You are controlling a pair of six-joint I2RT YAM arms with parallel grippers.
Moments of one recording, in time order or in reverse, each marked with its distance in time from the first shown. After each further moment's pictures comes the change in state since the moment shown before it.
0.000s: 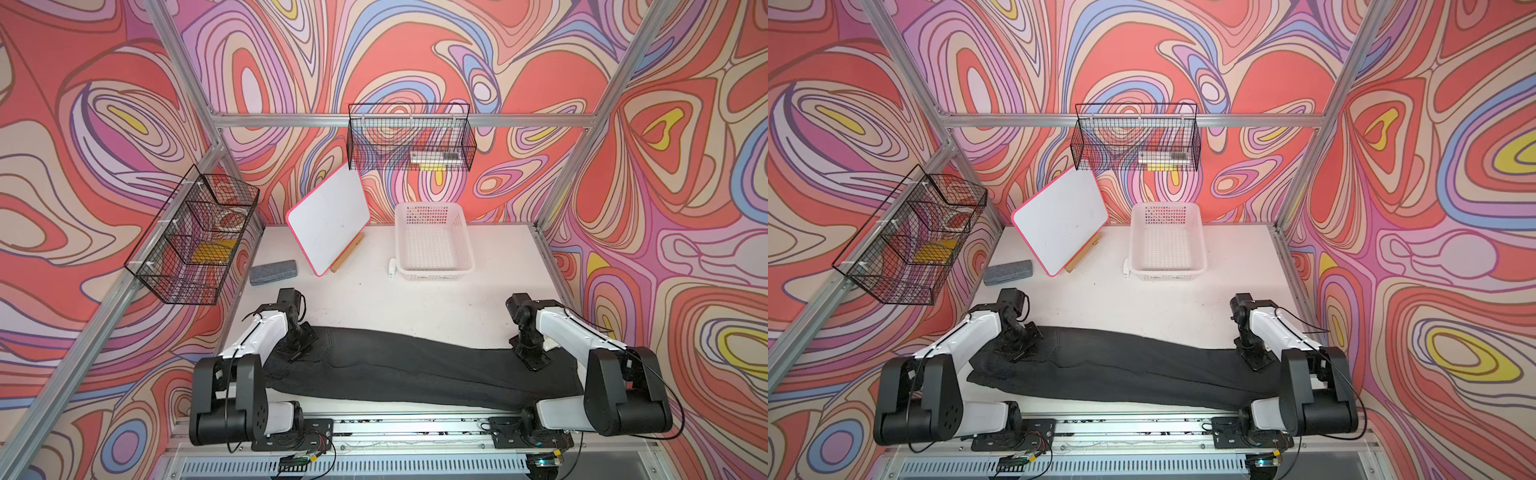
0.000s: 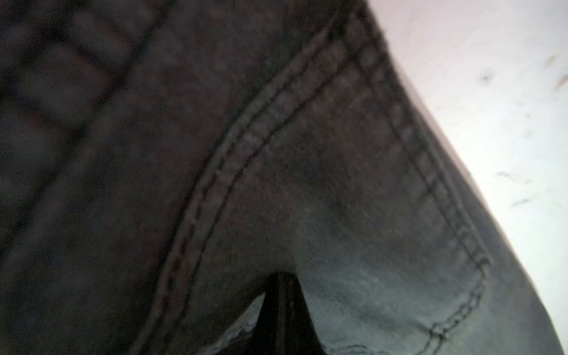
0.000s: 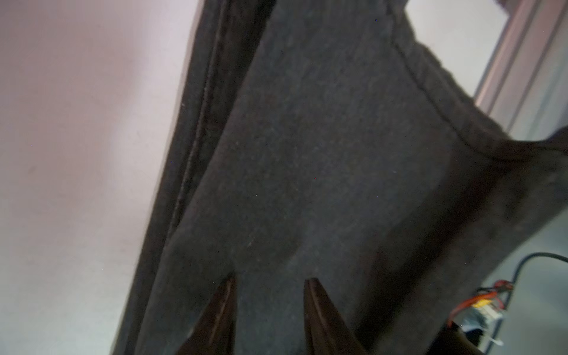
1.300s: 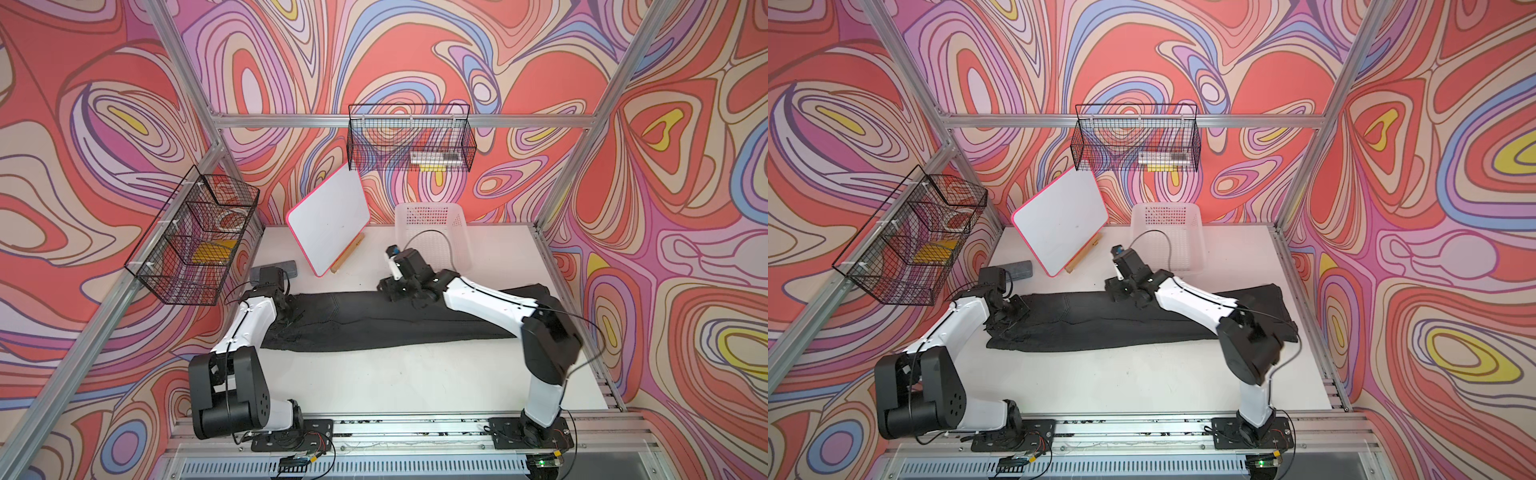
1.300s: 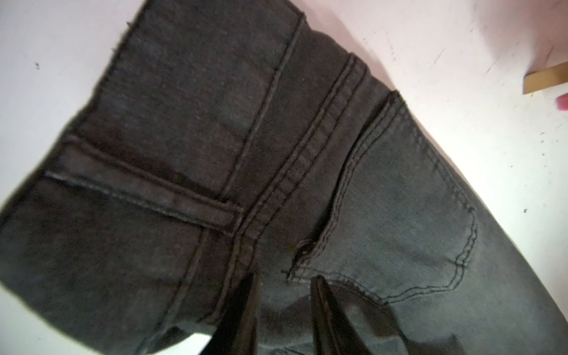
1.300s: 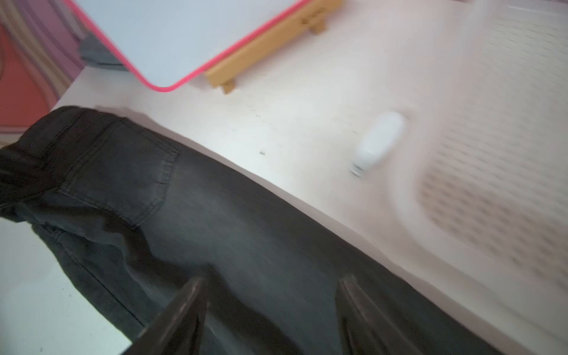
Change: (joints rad) left arm 0.119 -0.007 0.193 0.077 -0.048 0.035; right arm 0.768 0.592 0.840 0.668 -0.317 -1.044
